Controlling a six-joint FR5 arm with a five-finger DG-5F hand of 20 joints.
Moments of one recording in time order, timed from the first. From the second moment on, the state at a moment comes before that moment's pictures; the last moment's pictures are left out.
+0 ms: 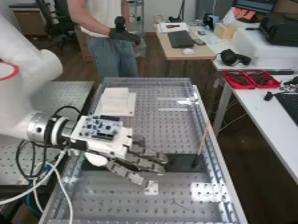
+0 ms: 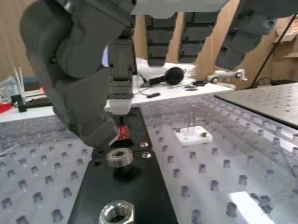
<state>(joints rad) 1.28 -1.99 -1.96 -2.51 -1.72 -0.71</state>
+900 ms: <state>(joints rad) 1.32 -2.01 -2.01 -2.42 -1.62 -0.62</state>
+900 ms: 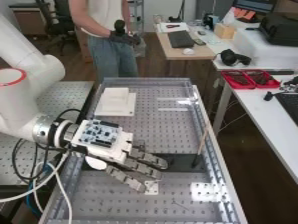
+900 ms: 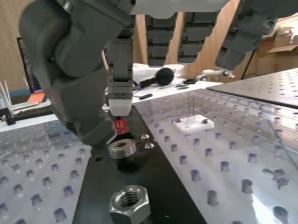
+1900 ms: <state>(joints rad) 1.33 -2.03 -2.02 -2.38 -1.57 -0.62</state>
